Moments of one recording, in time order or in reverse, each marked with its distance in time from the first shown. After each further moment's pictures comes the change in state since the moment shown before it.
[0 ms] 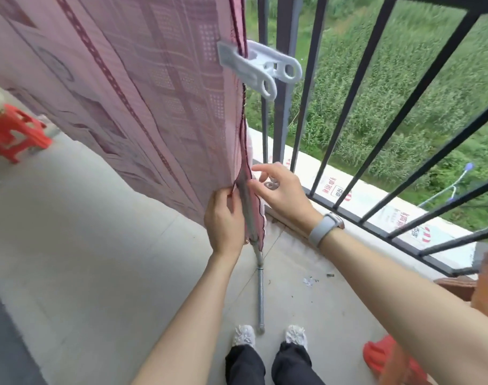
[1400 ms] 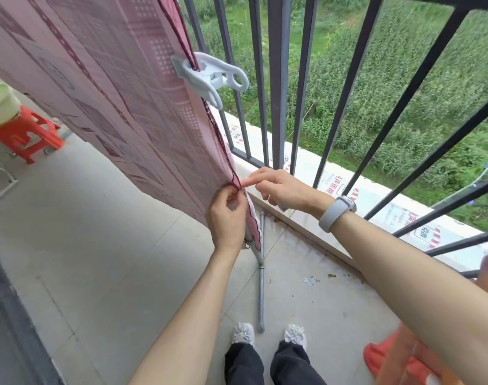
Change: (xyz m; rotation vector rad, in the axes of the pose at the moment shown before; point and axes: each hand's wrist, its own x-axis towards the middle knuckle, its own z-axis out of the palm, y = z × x) left_hand -0.011 0.025 0.025 -0.037 0.018 -0.011; right_hand 0.013 -0.008 -0.056 0.107 -0.551 0.164
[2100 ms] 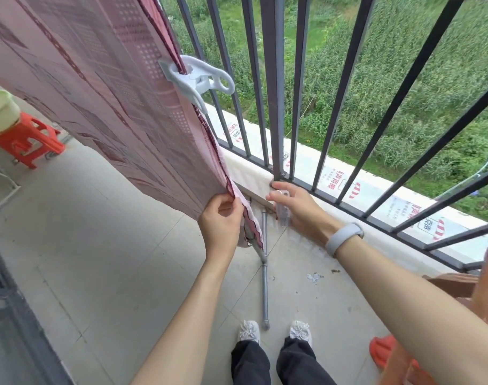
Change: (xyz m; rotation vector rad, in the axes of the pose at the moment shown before) left_hand -0.005 0.003 -0.016 0.002 -0.090 -0.128; right_hand -0.014 0.056 0.020 0.574 0.282 0.322
